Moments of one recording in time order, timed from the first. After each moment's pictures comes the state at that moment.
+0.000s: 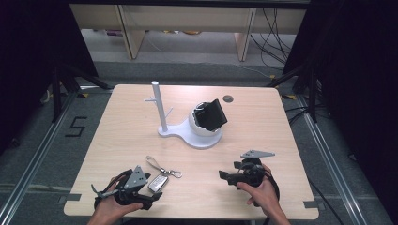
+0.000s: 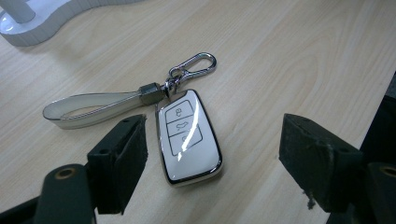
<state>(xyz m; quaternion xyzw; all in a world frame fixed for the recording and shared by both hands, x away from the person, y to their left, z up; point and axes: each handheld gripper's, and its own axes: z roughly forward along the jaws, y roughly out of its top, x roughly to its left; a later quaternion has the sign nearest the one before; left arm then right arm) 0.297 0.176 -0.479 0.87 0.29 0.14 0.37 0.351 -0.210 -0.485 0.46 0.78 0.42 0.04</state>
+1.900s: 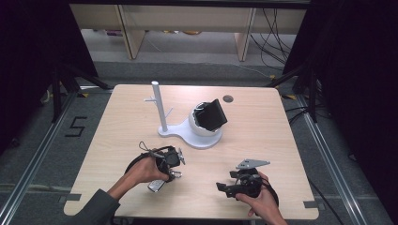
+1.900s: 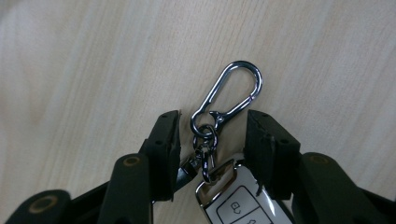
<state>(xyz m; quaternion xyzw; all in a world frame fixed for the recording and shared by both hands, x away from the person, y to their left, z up) 0.396 0.085 -0.479 0.98 0.17 0.06 0.10 0.327 -0.201 -0.490 0.43 0.81 0.40 0.03</state>
